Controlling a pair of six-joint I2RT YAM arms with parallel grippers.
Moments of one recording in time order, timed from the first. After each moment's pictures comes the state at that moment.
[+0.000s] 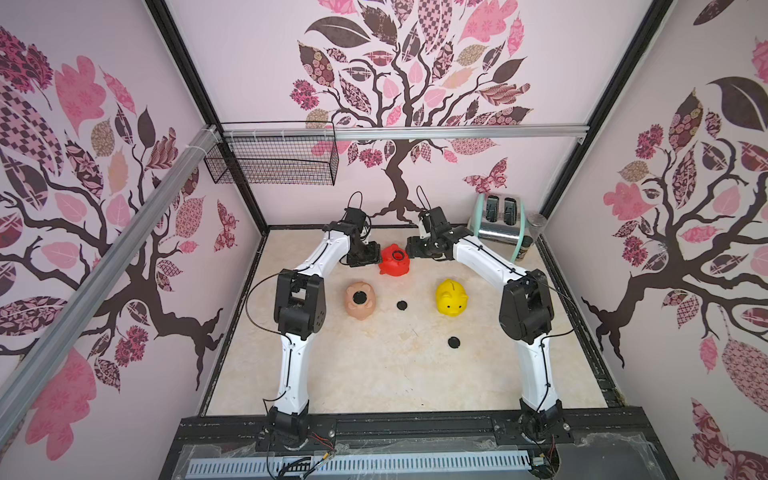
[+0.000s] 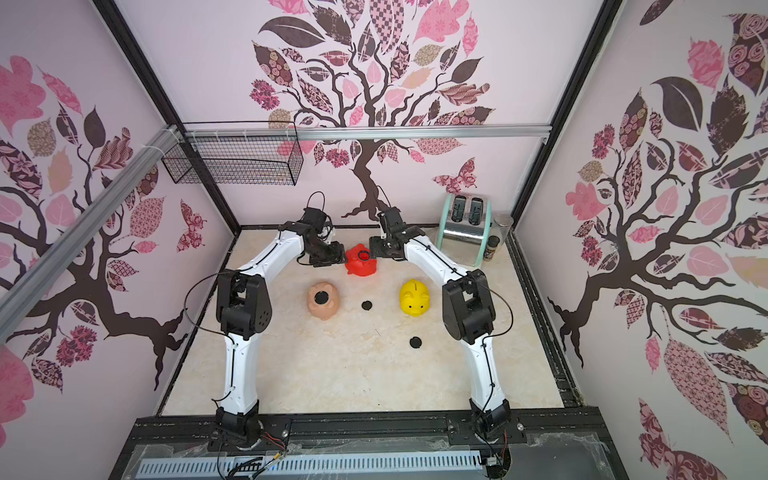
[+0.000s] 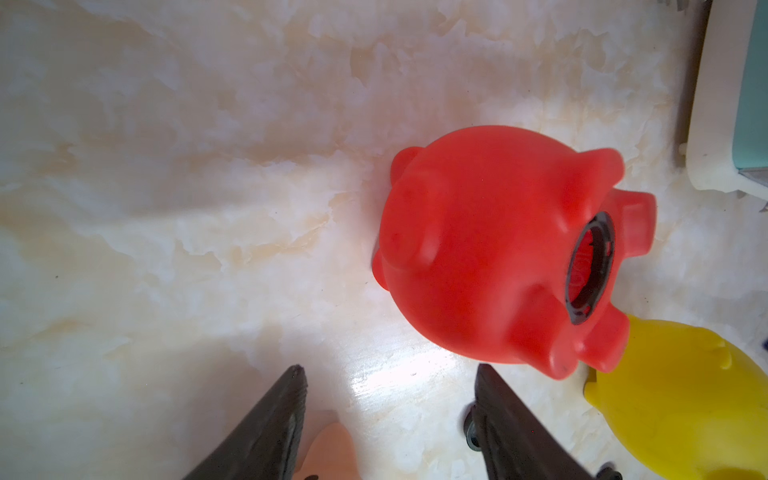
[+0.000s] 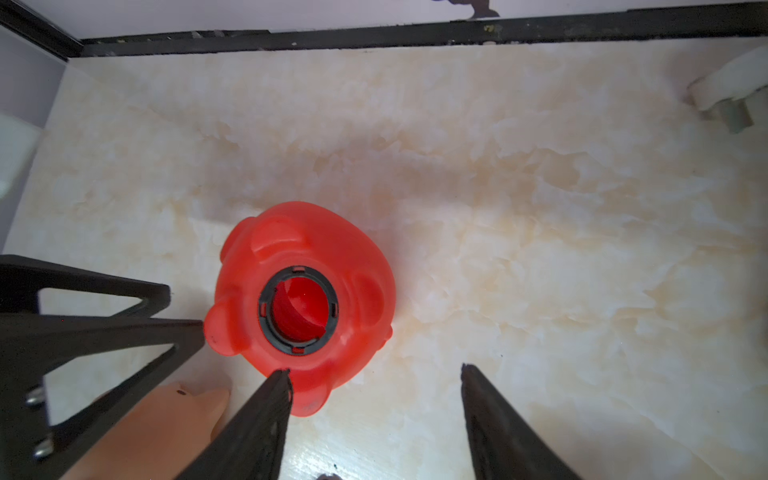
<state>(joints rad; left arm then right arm) -0.27 2.24 2.01 -0.92 0.26 -0.26 0.47 2.18 1.96 -0.59 -0.08 0.36</state>
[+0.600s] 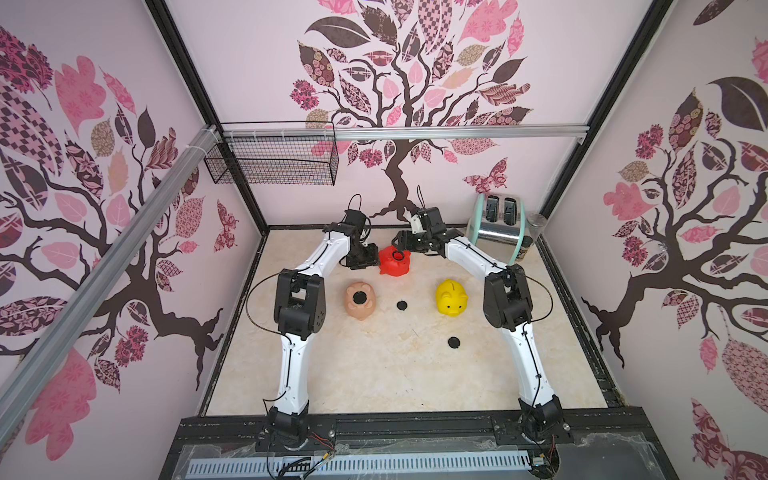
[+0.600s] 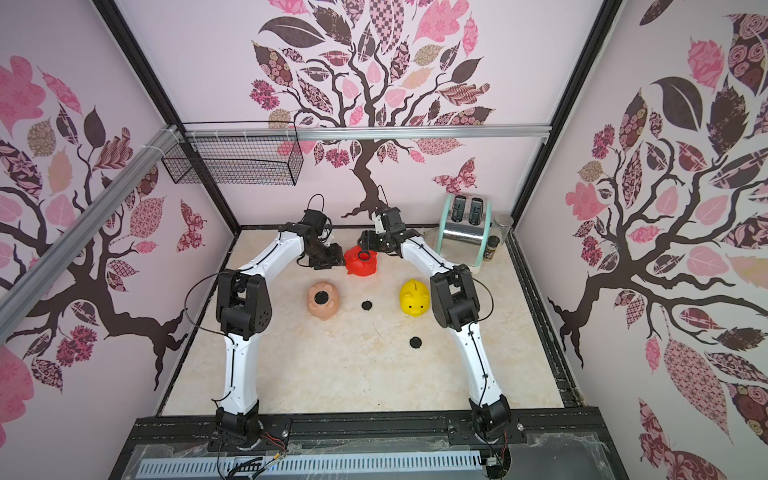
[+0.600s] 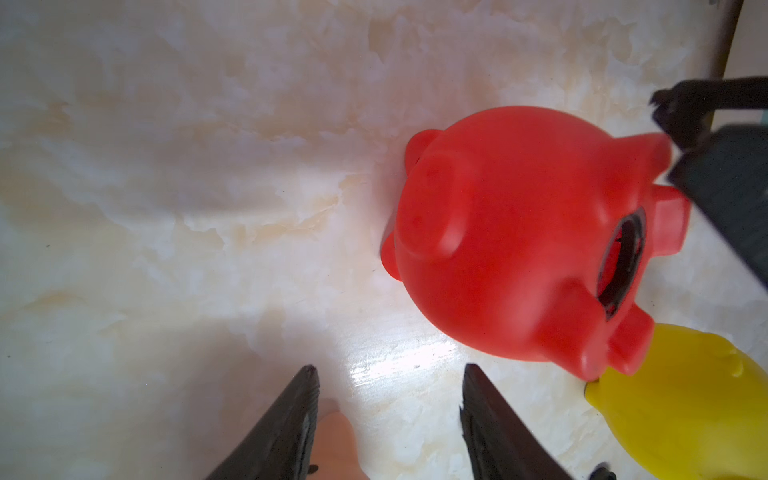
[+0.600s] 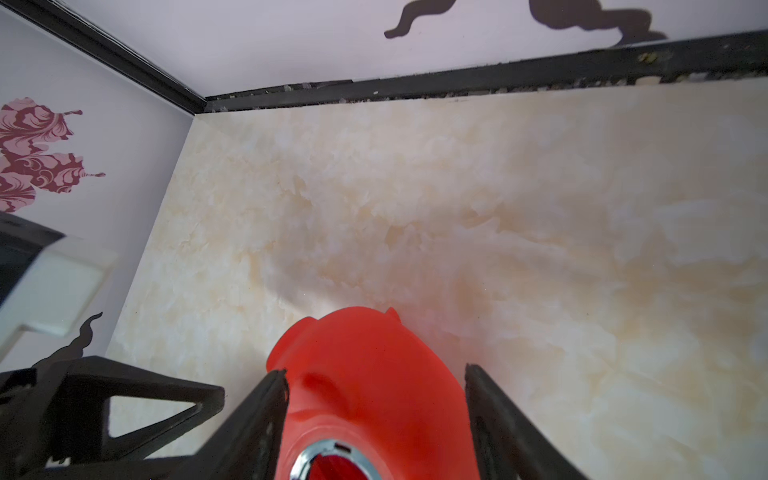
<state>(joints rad) -0.27 2.24 1.99 -0.93 0.26 -0.30 0.43 2.43 2.13 -0.38 -0.35 0.42</state>
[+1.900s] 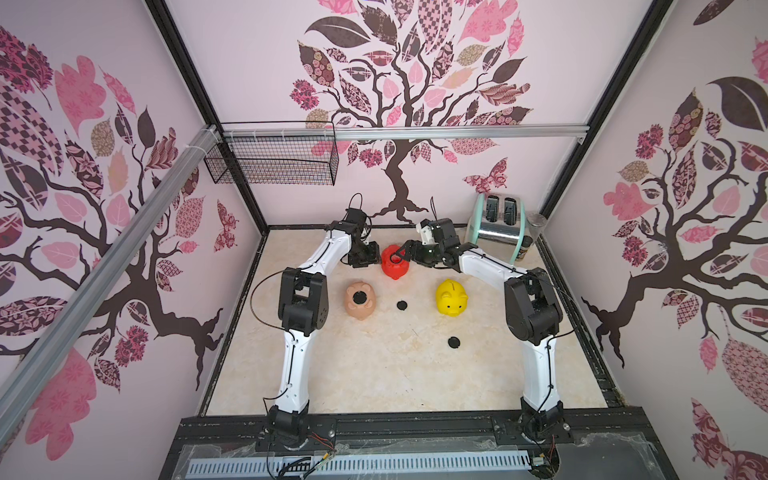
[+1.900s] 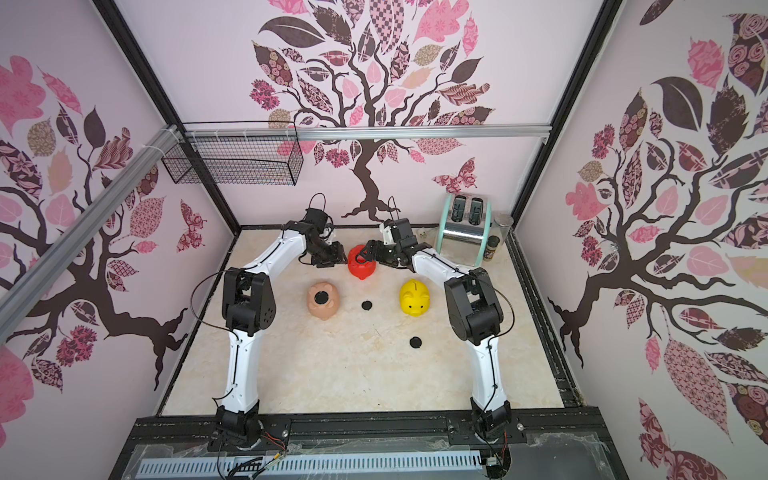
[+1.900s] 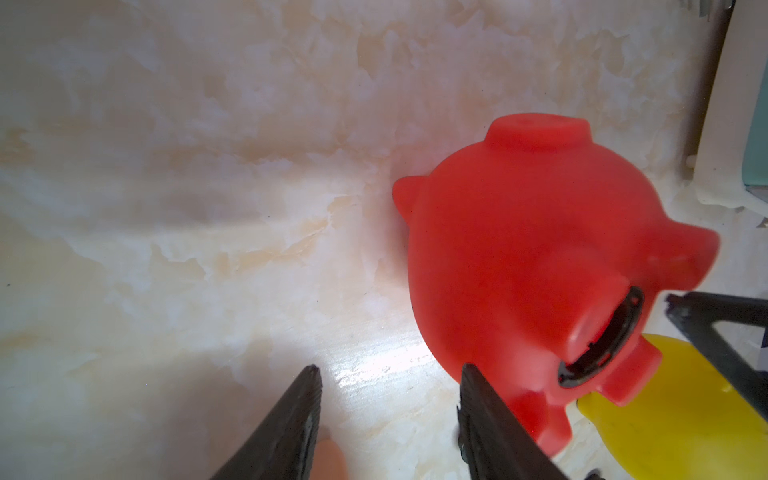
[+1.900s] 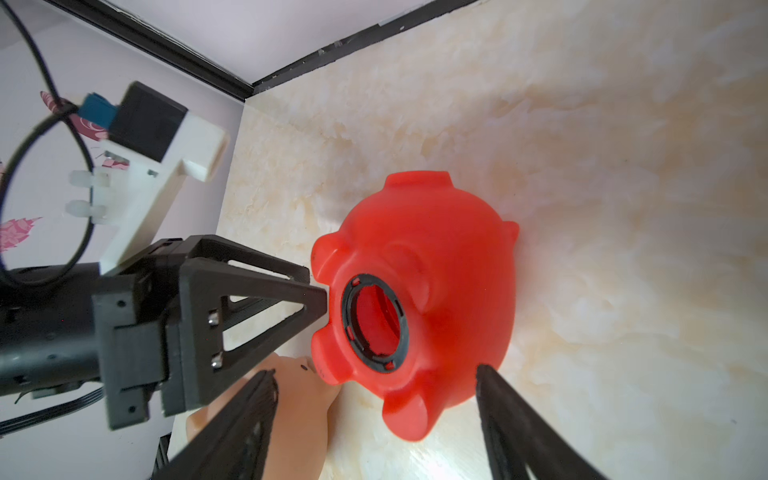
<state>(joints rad) -0.26 2.31 2.08 -0.95 0.29 -0.30 0.42 2.09 1.64 -0.19 -0.43 0.57</state>
